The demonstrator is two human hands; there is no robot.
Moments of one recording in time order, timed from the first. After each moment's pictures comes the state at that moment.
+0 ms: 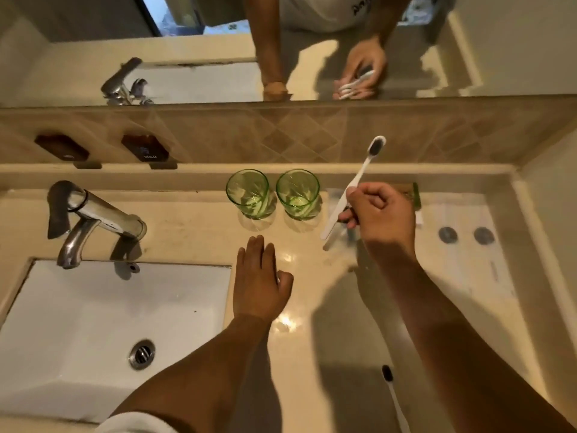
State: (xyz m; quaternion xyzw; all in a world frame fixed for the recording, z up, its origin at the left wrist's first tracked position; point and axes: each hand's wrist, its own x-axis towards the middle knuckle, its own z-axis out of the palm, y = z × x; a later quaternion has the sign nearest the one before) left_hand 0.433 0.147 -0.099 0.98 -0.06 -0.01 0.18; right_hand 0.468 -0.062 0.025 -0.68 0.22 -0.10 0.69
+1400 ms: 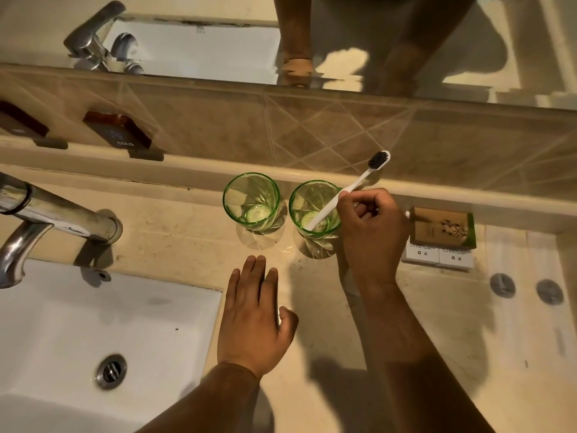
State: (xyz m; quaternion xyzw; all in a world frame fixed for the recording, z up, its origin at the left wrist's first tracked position) left_hand 0.444 0.152 -0.115 0.99 -0.06 -0.02 0.14; right_hand 0.554 -0.023 -0.046 -0.79 0.24 -0.17 0.54
